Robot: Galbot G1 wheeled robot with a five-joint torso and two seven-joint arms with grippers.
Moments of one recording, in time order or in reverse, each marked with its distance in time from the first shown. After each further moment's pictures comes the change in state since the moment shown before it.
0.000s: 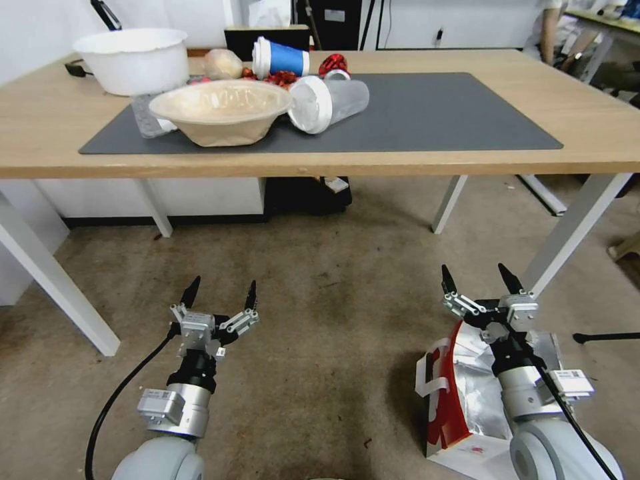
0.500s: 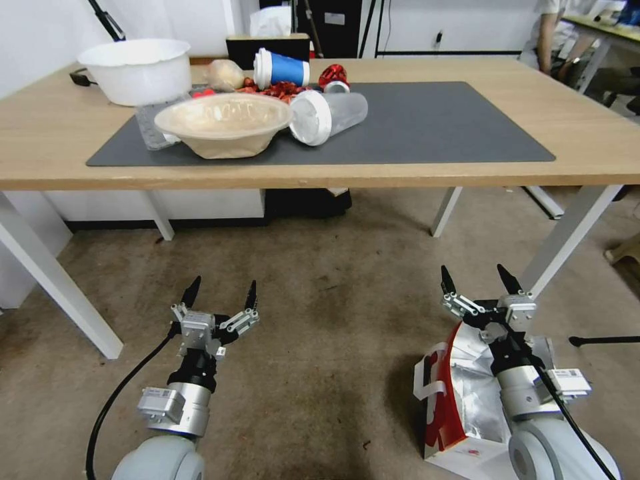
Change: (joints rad) left arm -0.003 0.010 -0.004 0.010 -0.006 0.003 0.001; right arm 0.007 0.004 0.000 0.000 0.004 -0.006 0.006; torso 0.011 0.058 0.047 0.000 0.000
